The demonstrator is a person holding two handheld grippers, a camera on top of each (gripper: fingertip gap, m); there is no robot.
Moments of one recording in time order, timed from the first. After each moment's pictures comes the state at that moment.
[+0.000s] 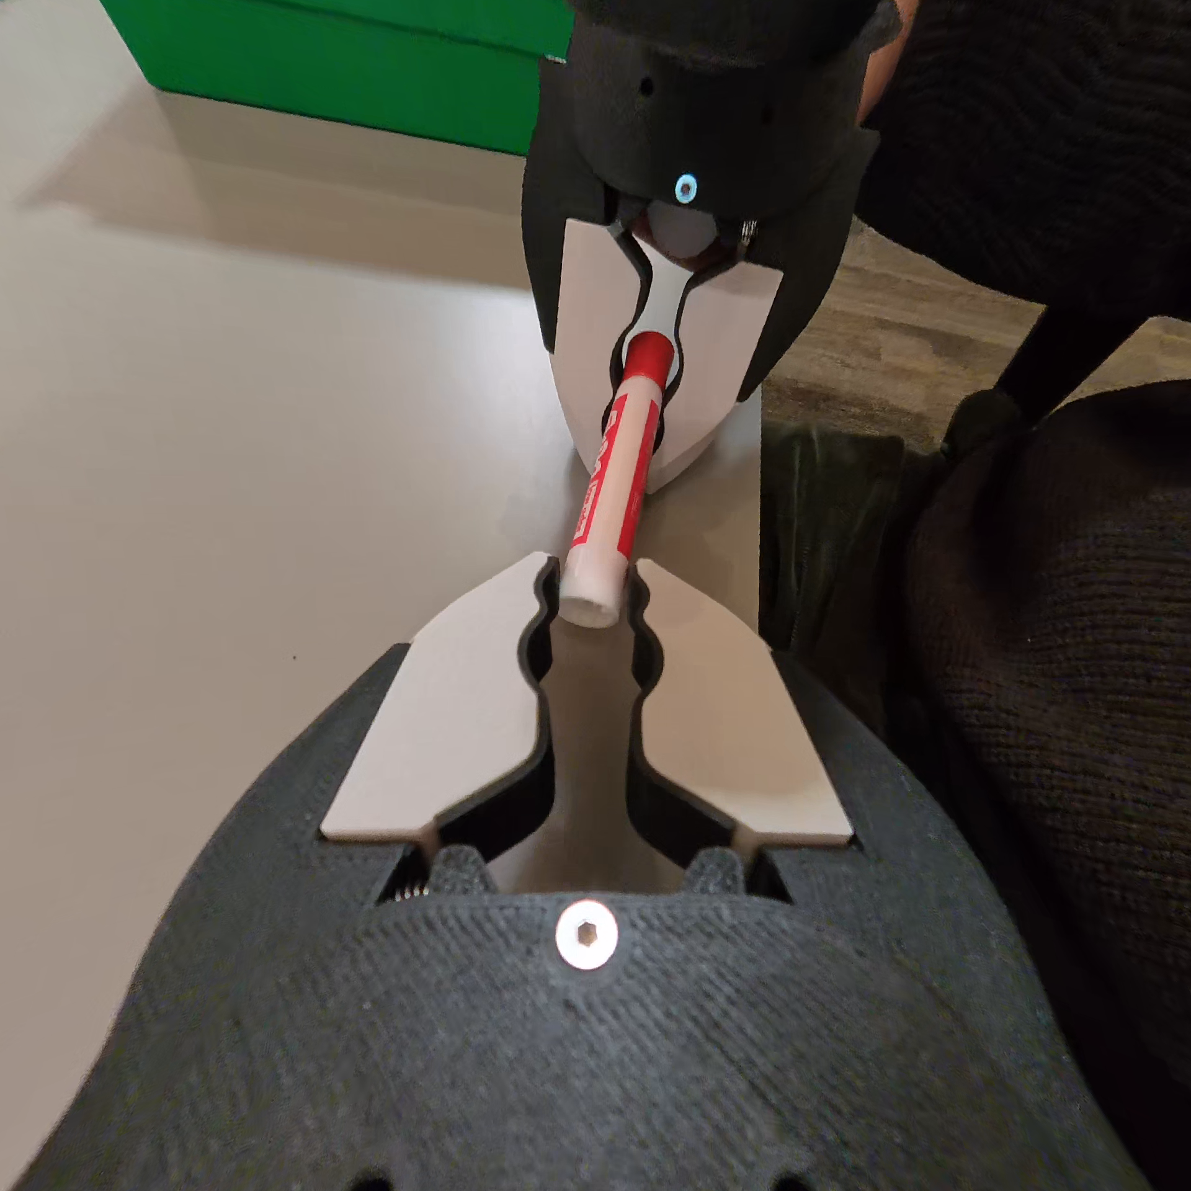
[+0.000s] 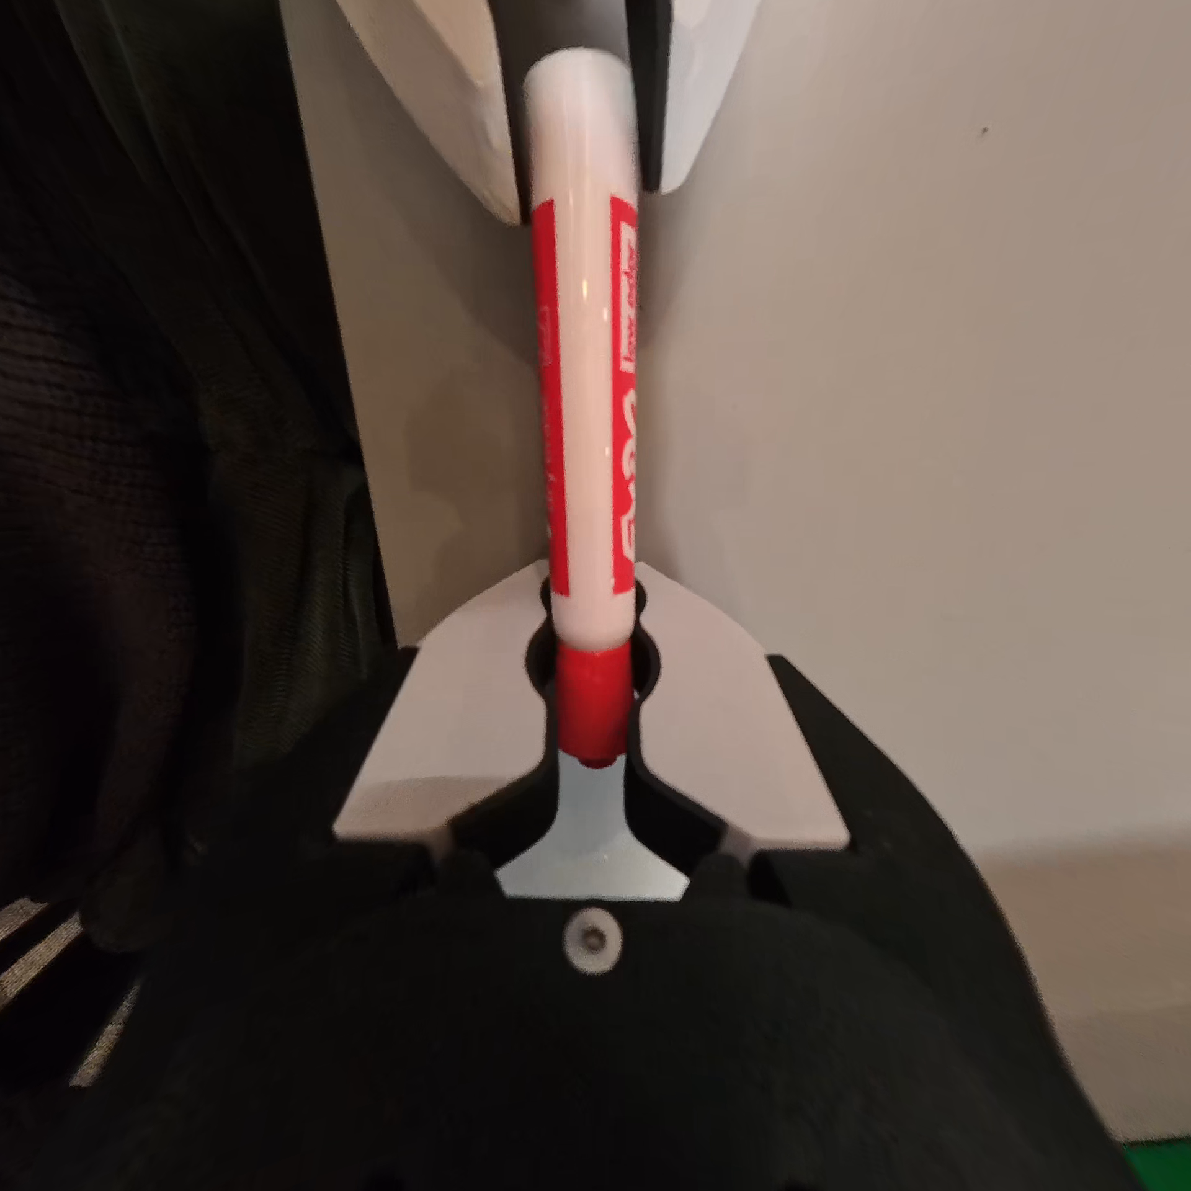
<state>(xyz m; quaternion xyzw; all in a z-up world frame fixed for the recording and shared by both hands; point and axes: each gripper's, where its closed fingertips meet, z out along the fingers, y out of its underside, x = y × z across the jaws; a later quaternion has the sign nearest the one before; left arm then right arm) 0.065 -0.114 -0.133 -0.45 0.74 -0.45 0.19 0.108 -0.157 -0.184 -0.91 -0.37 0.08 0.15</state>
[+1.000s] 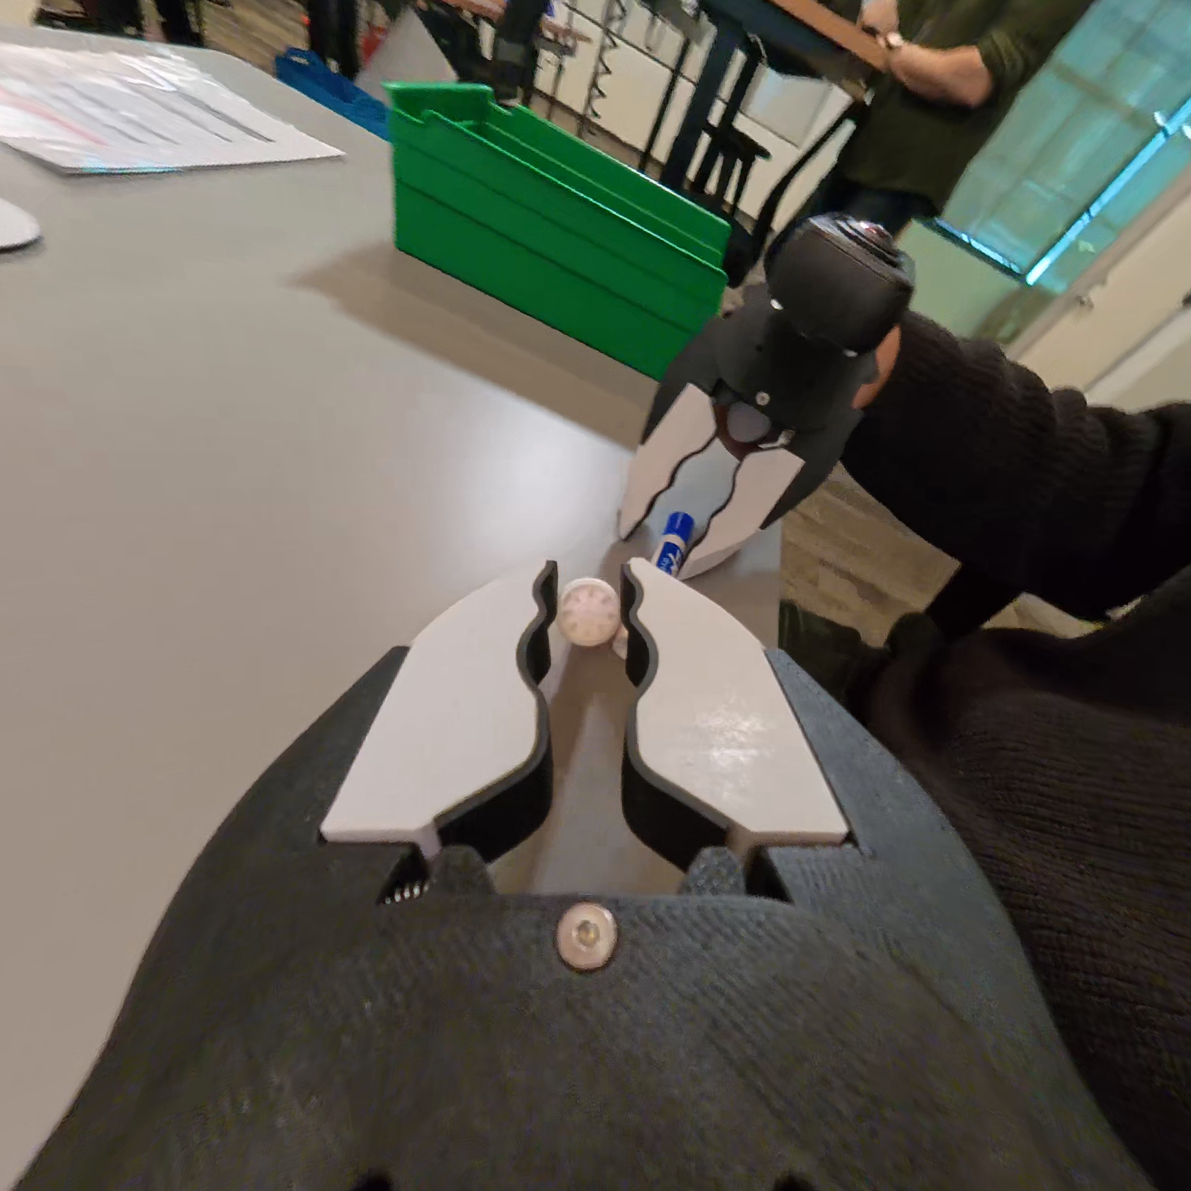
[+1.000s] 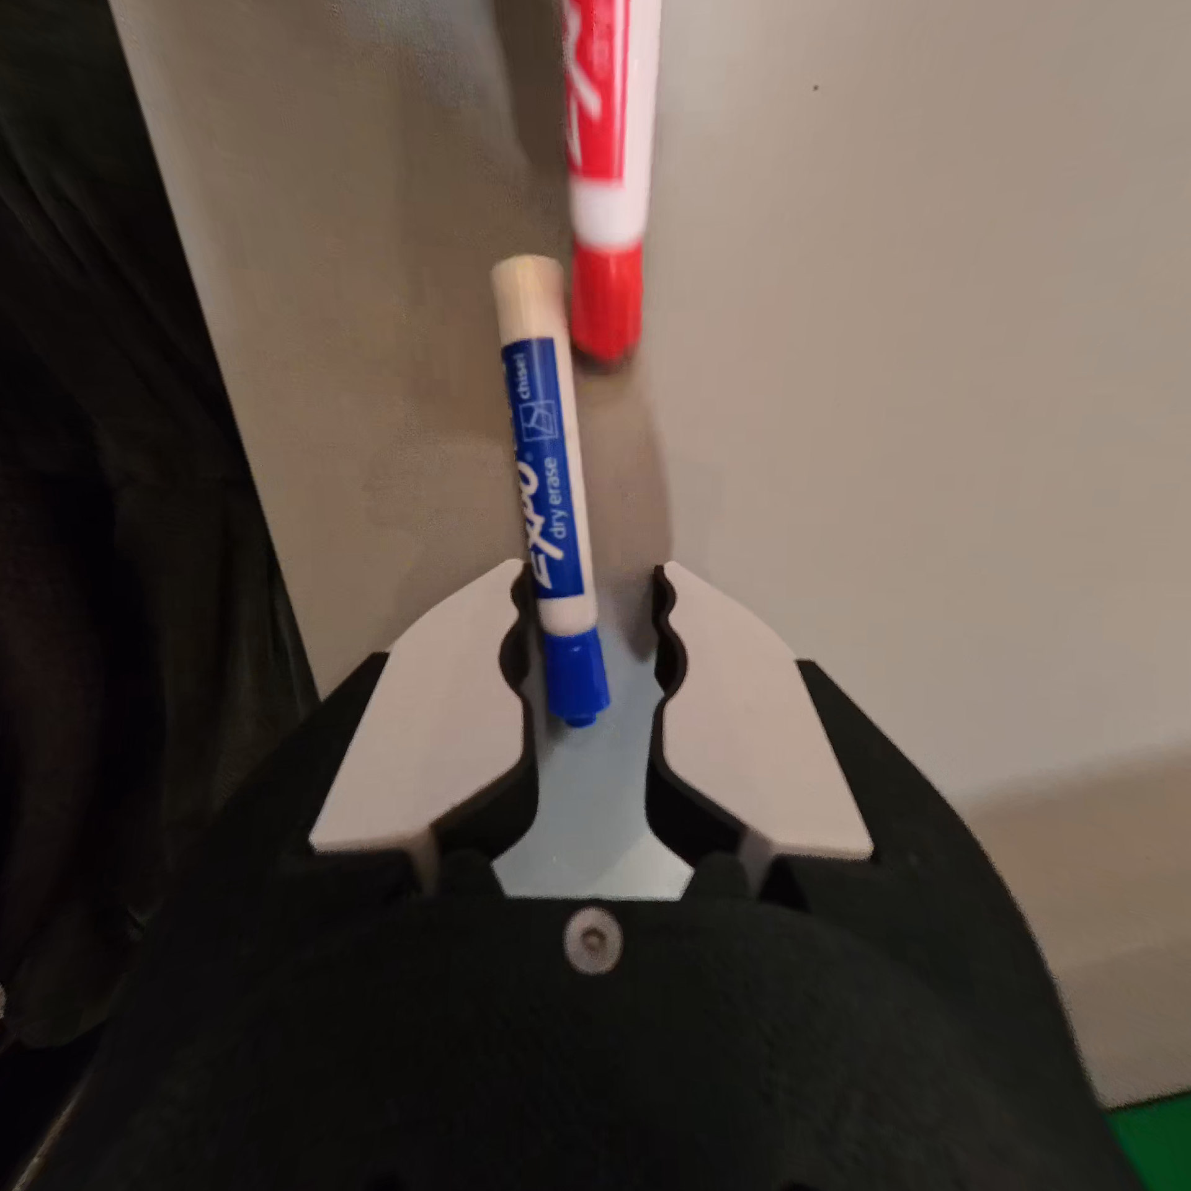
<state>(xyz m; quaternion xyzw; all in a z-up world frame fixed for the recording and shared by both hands) 0.065 -0.042 -0.093 -0.53 0.59 -0.57 0.20 0.134 -0.144 -0.186 -0.92 -0.33 0.06 0.19</state>
